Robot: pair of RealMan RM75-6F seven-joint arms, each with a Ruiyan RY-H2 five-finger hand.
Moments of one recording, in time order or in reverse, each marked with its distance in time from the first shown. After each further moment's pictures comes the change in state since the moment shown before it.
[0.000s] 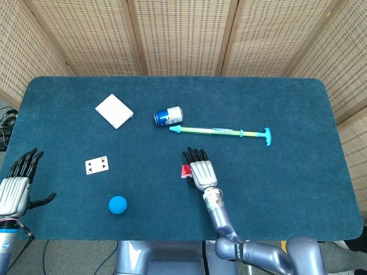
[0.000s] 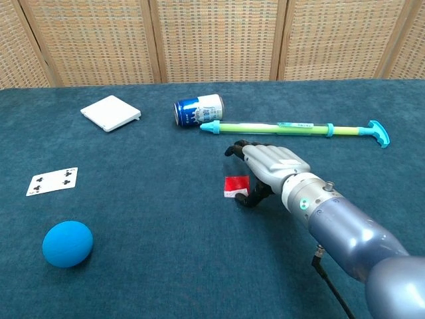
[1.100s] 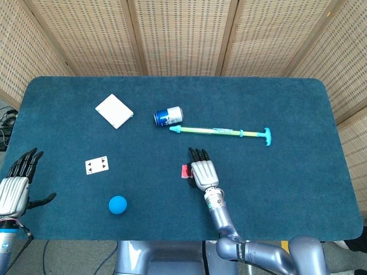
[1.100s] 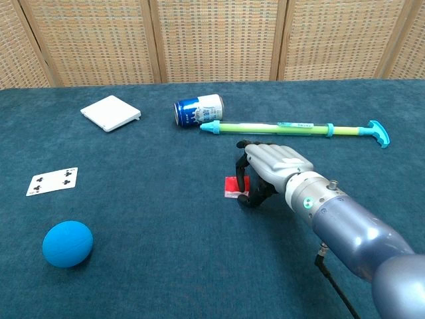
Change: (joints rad) left arm -0.001 0.006 -0.001 -0.003 -0.004 -0.004 -0.013; right arm -0.007 0.015 0.001 -0.017 0.000 -0.004 -0.017
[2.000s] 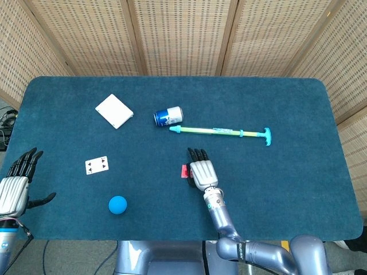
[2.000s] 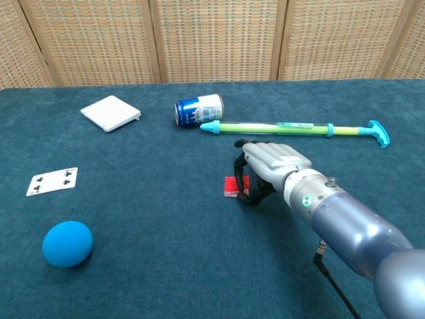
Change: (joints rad) left arm -0.002 0.003 -0.002 0.000 -0.006 -0.005 -0.006; right arm 0.006 0.018 0.004 -0.042 0.017 0.002 -0.043
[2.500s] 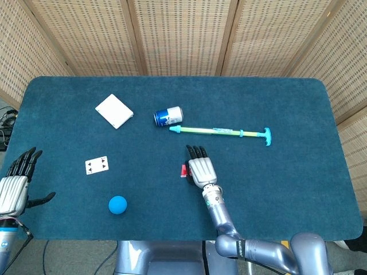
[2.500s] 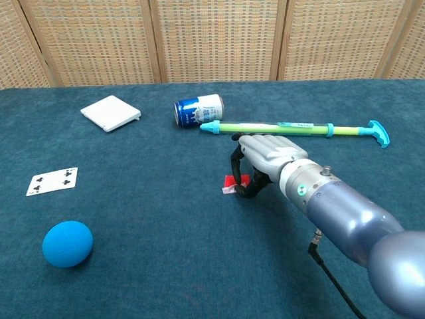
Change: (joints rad) left arm -0.003 0.000 -0.003 0.004 -0.010 -0.006 -0.003; right arm 0.032 0.014 0.027 -0.018 0.031 -0.012 -0.040
